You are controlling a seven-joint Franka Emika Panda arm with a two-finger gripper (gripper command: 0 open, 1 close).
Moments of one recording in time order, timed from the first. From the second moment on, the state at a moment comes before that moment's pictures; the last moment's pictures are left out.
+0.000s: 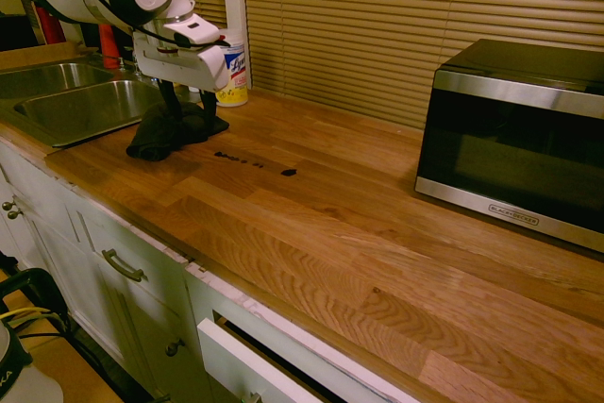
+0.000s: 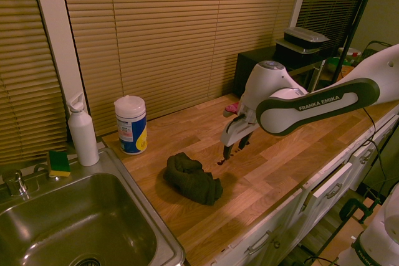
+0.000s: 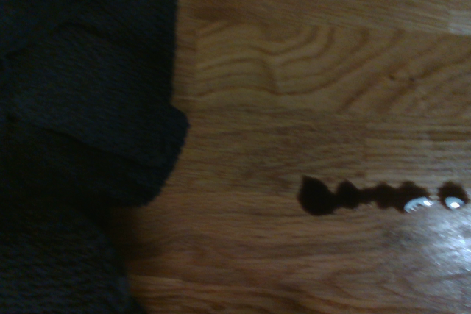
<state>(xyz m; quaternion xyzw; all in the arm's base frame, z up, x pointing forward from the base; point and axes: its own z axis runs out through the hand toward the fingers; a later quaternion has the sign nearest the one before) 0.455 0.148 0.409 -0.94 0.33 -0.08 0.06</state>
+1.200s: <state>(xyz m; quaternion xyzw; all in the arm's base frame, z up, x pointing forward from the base) 0.485 0.313 0.377 -0.97 0.22 -0.10 0.07</state>
